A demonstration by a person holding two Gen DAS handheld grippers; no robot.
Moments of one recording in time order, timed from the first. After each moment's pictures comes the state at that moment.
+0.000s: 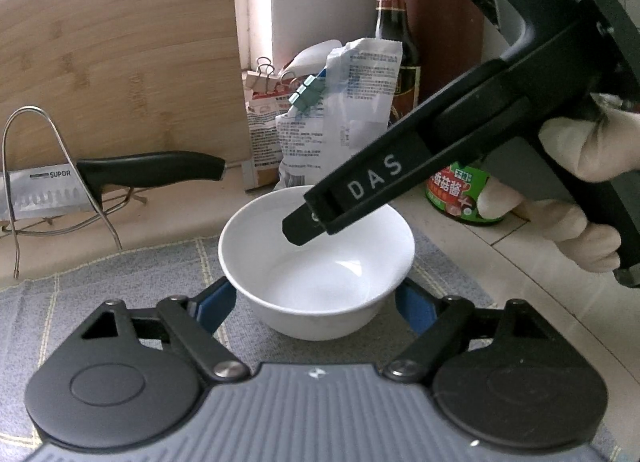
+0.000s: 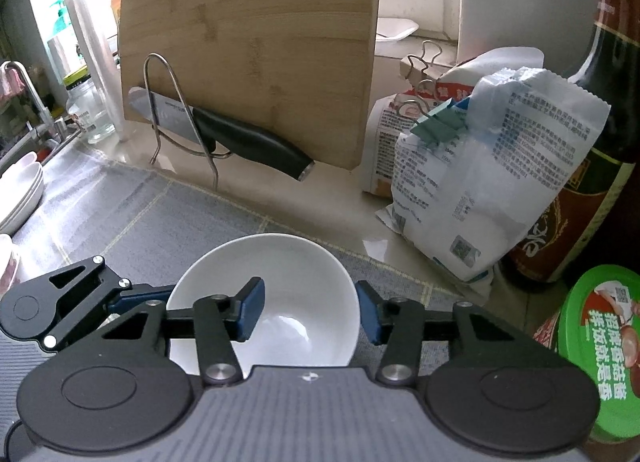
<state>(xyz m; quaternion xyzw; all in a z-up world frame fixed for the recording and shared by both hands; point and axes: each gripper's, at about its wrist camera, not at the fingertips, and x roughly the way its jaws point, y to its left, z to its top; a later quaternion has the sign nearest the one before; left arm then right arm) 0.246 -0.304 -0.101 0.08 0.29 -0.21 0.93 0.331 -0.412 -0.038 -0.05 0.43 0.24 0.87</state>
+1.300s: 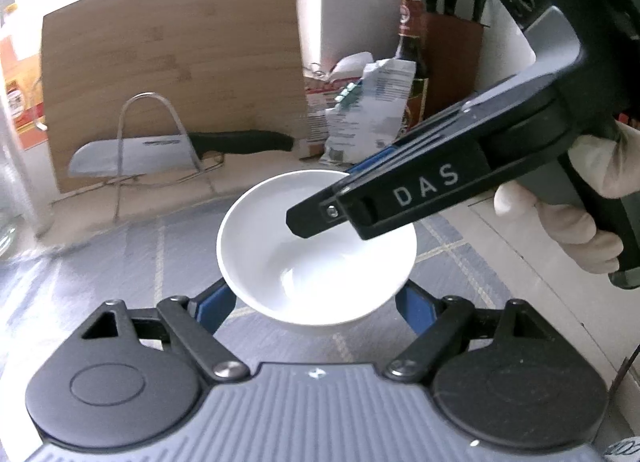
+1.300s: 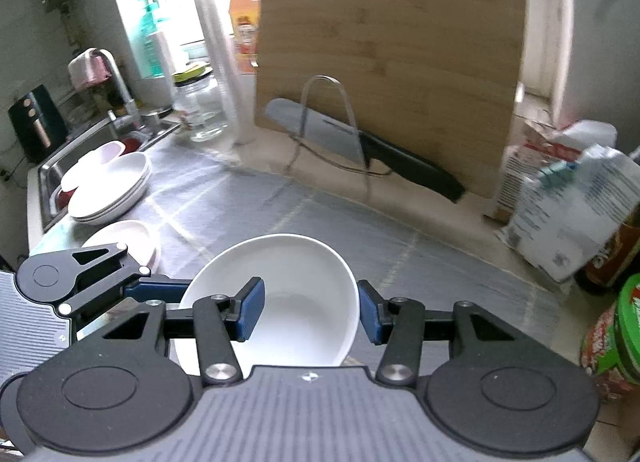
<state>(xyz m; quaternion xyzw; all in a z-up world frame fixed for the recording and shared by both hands) 0.154 -0.225 -0.033 0.07 0.34 -0.18 0.92 0.228 -0.334 0.022 -0.06 0.40 0.33 0.86</state>
